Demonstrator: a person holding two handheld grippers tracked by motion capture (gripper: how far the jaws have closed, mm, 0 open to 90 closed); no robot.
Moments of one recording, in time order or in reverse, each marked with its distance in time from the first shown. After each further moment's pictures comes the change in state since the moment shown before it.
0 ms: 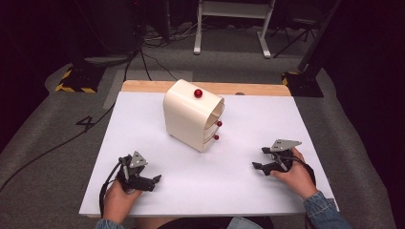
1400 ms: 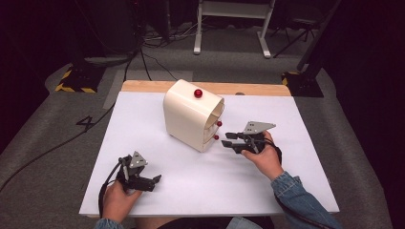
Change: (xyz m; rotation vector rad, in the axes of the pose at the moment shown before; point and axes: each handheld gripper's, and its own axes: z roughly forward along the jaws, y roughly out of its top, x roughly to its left) left arm 0.000 -0.001 0.000 -0.004 0.002 0.005; right arm 0.032 0.097 0.050 -0.243 0.158 -0.074
